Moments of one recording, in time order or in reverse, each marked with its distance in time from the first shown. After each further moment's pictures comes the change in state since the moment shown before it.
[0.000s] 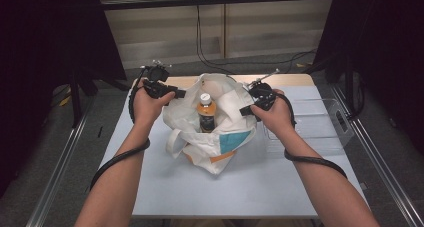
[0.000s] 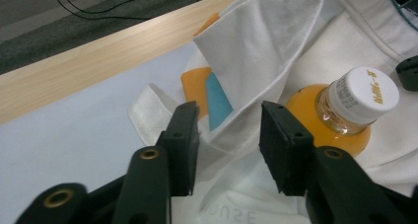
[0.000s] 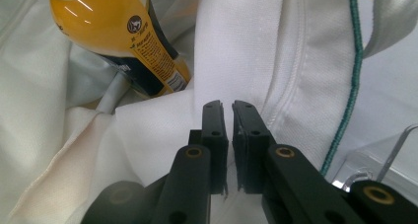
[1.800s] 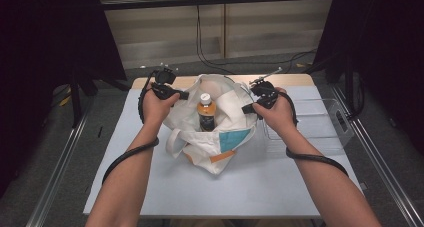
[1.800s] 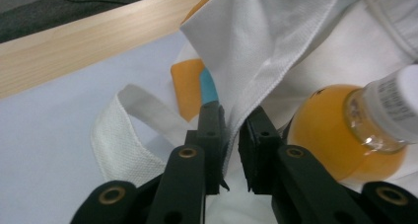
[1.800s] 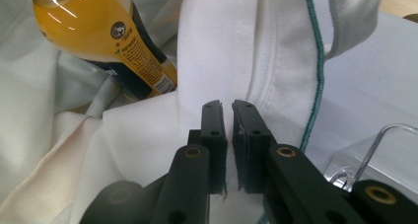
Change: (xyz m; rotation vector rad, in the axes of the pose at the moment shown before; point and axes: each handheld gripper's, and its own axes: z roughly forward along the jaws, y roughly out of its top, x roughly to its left) left arm 0.002 -0.004 0.035 0.028 -0.025 -0.054; right arm -0.008 0.001 -0.001 -0.014 -0.013 0.007
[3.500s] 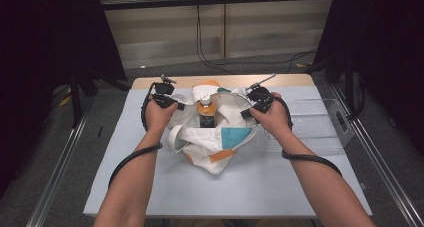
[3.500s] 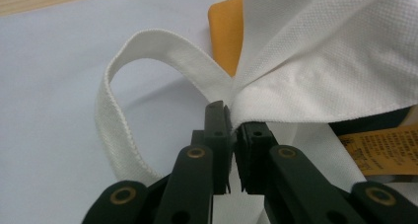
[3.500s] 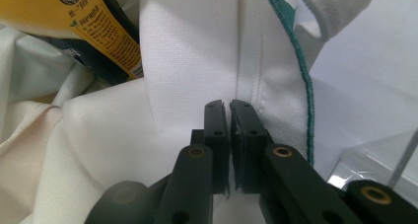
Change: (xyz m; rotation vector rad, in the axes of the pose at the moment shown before) left arm 0.029 -0.031 0.037 0.113 0.045 -0.078; right arm -0.005 -0.009 0.027 0.049 -0.021 -0.009
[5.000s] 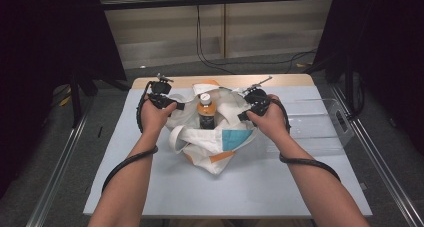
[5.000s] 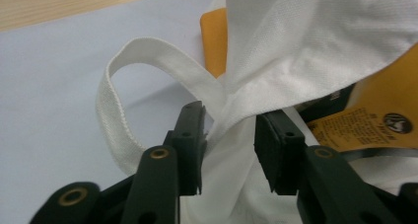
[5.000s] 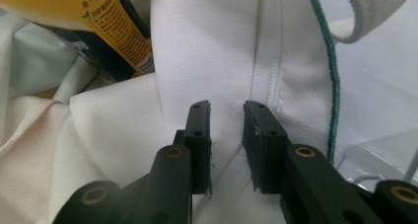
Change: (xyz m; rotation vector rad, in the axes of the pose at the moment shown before) left arm -0.013 -0.003 -0.031 -0.041 0.014 0.008; right arm 0.013 -0.002 -0.001 0.005 -0.034 -0.022
